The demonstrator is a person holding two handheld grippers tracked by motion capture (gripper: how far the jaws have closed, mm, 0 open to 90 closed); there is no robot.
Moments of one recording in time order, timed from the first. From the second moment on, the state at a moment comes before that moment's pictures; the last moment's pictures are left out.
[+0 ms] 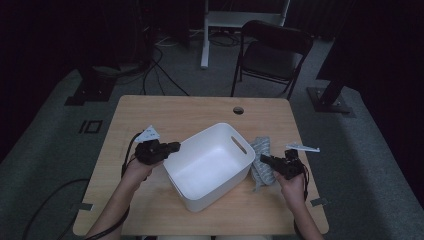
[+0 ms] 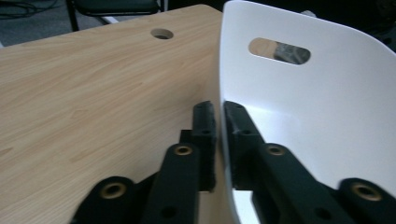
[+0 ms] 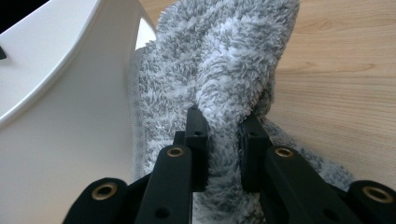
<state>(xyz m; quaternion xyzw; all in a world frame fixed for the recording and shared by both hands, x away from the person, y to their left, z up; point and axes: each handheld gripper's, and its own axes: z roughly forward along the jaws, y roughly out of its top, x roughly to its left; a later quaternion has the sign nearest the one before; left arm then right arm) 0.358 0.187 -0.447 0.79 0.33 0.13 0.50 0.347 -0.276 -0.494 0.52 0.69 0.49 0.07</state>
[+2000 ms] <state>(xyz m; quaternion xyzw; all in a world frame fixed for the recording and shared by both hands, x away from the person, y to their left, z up) 0.337 0.220 -0.456 0.77 0.36 0.17 0.50 0.325 -0.220 -0.461 0.44 0.71 0.54 0.08</state>
